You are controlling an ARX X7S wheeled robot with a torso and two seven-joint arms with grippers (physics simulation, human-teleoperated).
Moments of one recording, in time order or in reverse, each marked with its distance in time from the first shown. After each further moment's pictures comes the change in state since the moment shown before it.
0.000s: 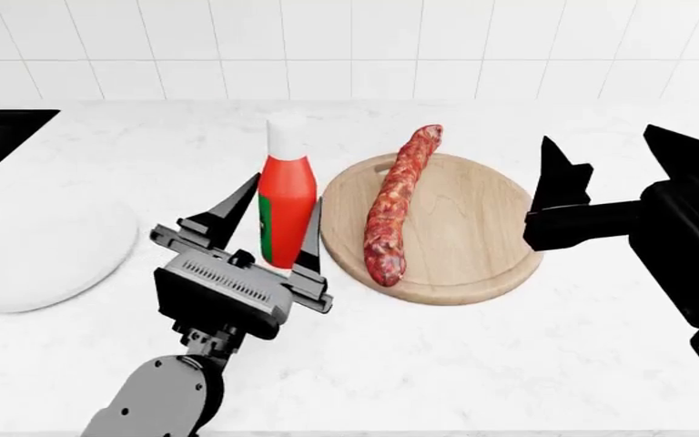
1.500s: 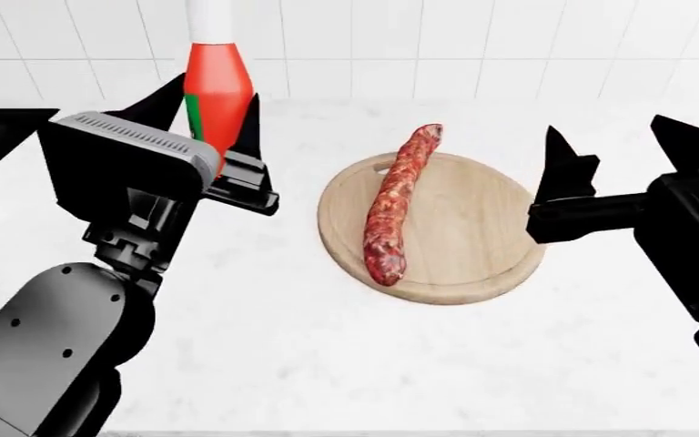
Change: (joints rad) left arm -0.255 -0.133 -0.144 0.335 -0.273 -0.614 -0.113; right arm 0.017 0.002 -0.005 -0.005 -0.009 -0.015 0.005
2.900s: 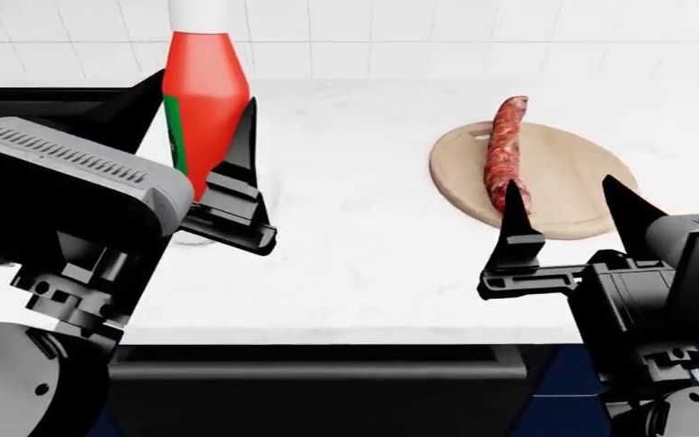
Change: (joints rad) left arm -0.032 -0.043 -0.166 0.442 -0.302 -0.450 -0.199; right arm -0.465 -0.122 -0.076 -0.028 -0.590 -0.386 -0.041
